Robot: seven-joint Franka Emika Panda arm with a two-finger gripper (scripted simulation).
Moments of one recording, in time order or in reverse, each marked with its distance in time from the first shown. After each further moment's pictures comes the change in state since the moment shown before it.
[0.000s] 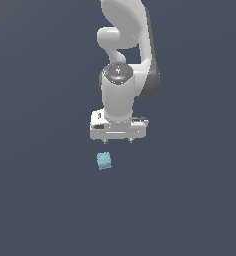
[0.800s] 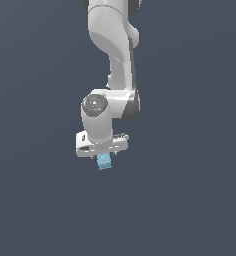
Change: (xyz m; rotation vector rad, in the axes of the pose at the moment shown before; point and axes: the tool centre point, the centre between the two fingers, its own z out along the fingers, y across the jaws) arm 0.018 0.062 0.074 0.004 -0.016 -0.150
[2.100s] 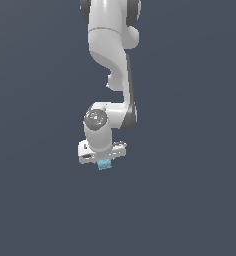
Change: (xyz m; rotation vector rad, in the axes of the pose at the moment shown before) arm 0.000 0.004 0.055 0.001 0.000 -0.011
